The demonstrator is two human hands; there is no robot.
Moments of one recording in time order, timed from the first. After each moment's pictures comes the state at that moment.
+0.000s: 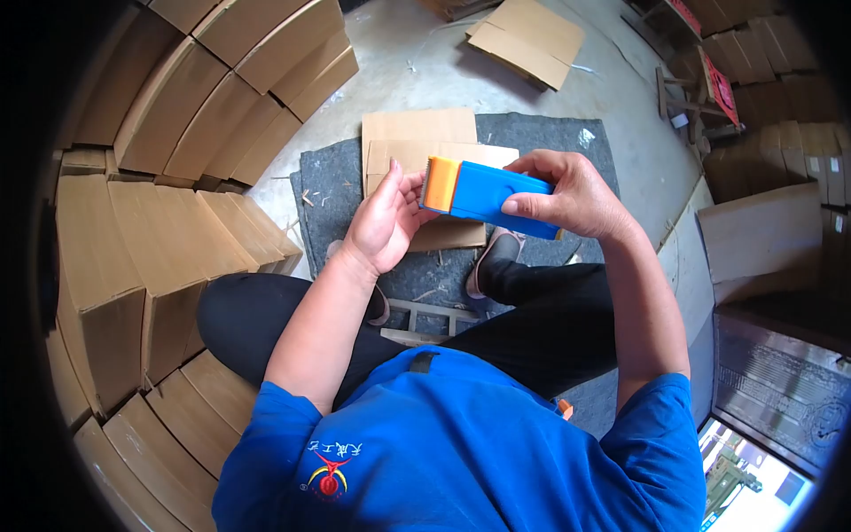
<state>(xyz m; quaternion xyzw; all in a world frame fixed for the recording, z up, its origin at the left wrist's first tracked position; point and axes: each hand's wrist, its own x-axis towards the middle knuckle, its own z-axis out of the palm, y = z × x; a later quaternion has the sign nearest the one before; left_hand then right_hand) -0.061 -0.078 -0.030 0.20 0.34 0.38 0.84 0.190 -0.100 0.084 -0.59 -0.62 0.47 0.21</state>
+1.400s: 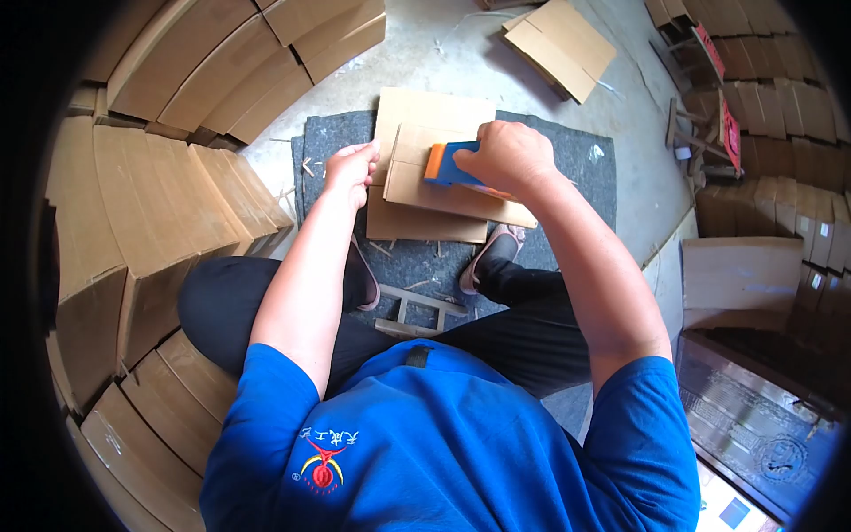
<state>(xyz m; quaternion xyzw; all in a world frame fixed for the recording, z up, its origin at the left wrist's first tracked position) -0.131 0.000 -0.149 0.16 0.64 0.40 0.64 0.065 -0.005 0.039 -0.71 -0.65 0.21 -0.19</state>
